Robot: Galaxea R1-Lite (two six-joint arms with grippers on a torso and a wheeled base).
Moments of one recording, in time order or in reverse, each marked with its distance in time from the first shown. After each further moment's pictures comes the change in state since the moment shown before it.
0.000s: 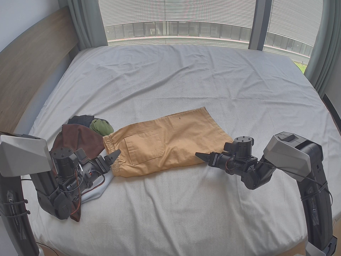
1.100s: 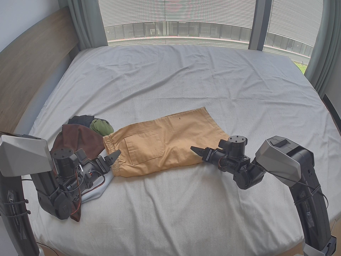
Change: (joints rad) left arm 0.001 0.006 -0.001 -0.001 0.000 0.000; right arm 0.028 0.091 -0.154 -0.040 -0.029 0.107
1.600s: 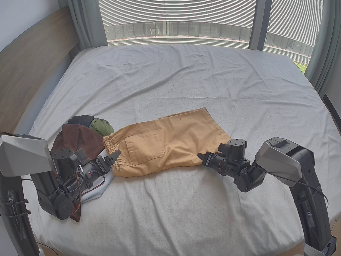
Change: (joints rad) left arm 0.001 0.000 0.001 0.000 0.000 0.000; right arm 0.006 -0.011 0.053 -0.006 0.000 -0.005
